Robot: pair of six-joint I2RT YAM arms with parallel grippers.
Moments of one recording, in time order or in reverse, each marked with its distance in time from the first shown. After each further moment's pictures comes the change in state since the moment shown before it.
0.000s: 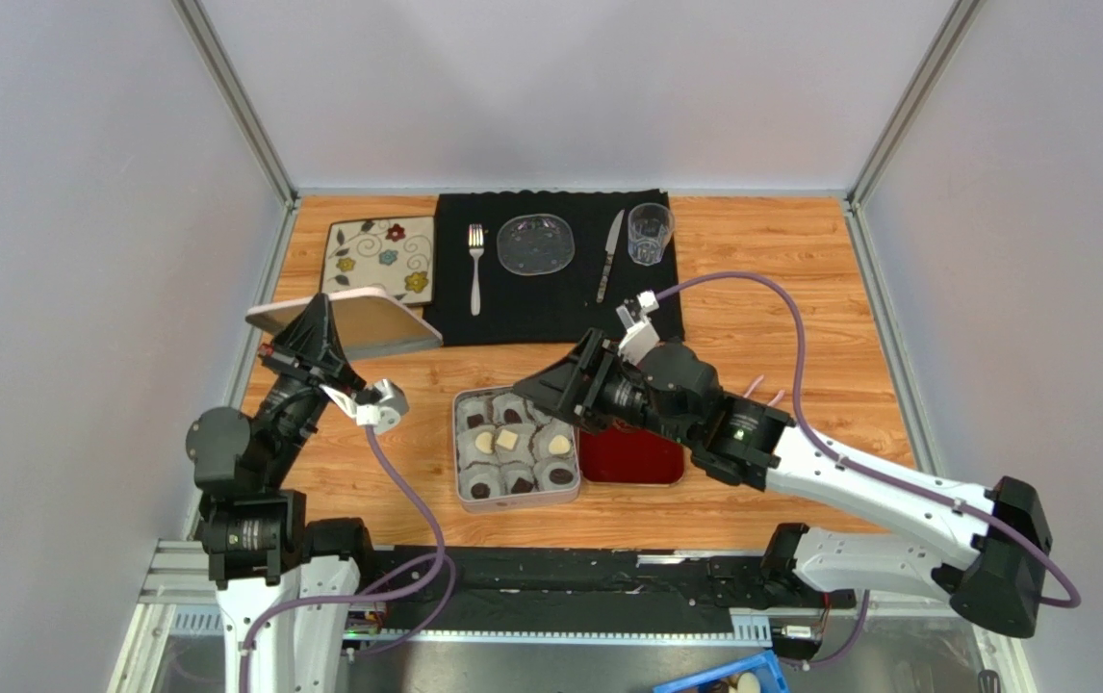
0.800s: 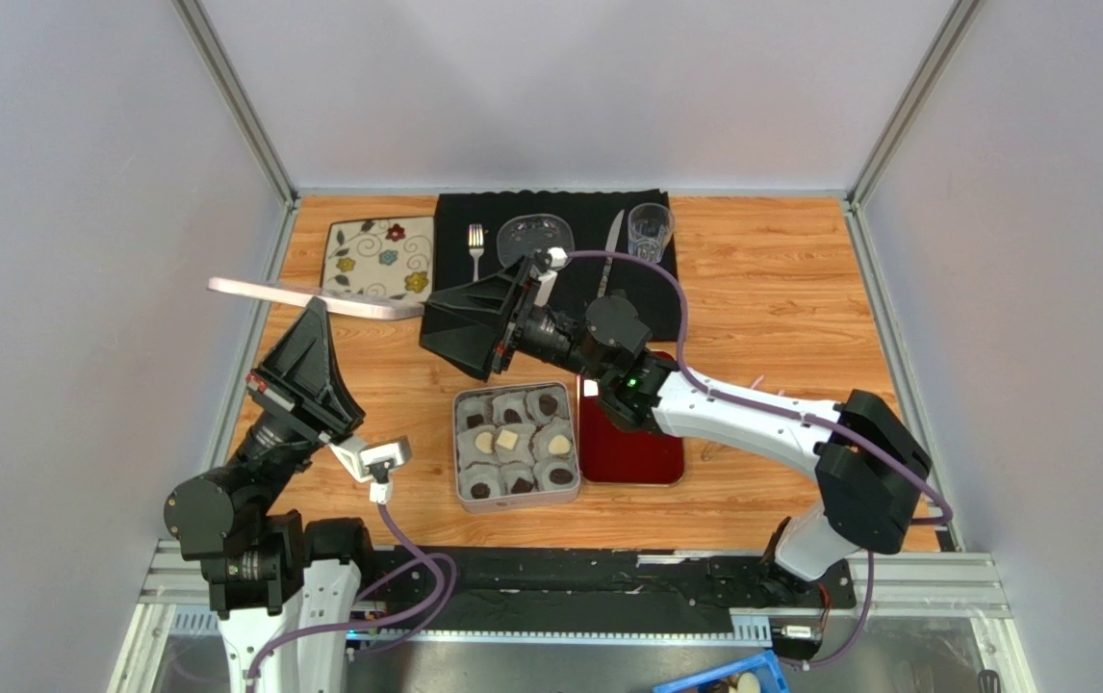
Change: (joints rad) left arm 0.000 -0.120 -0.016 0.339 0.202 0.290; right arm -0.064 0.498 0.244 0.792 -0.302 0.640
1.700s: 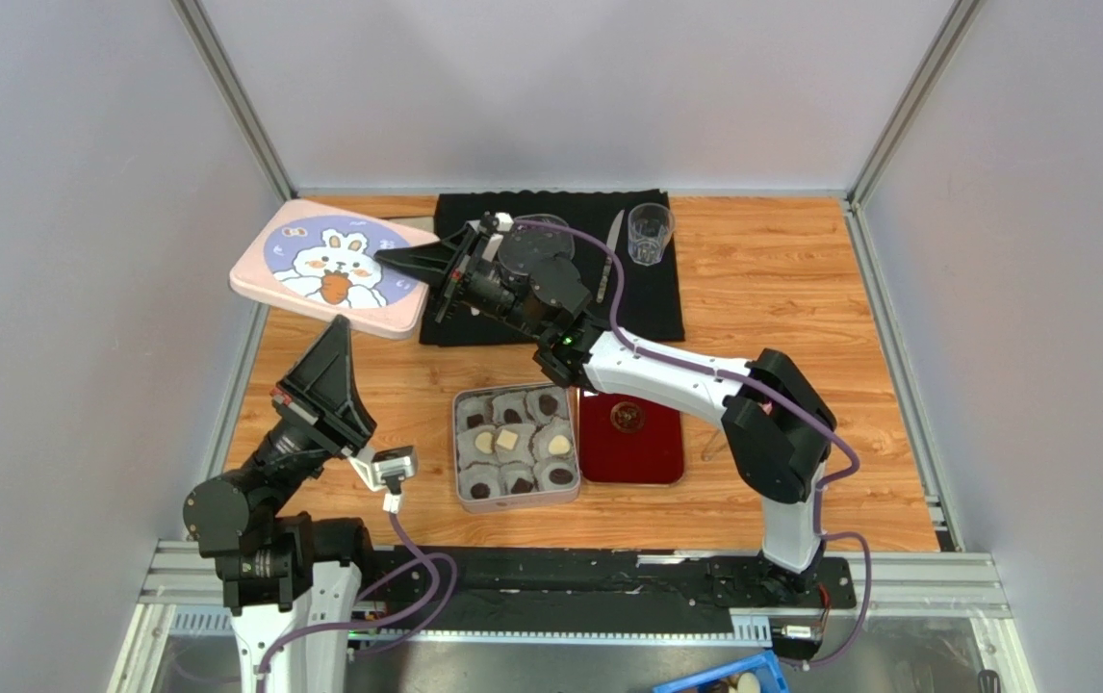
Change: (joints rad) left arm 0.000 -0.056 -0.103 0.035 0.091 0.149; right arm -0.016 0.349 0.388 0.112 0.004 0.176
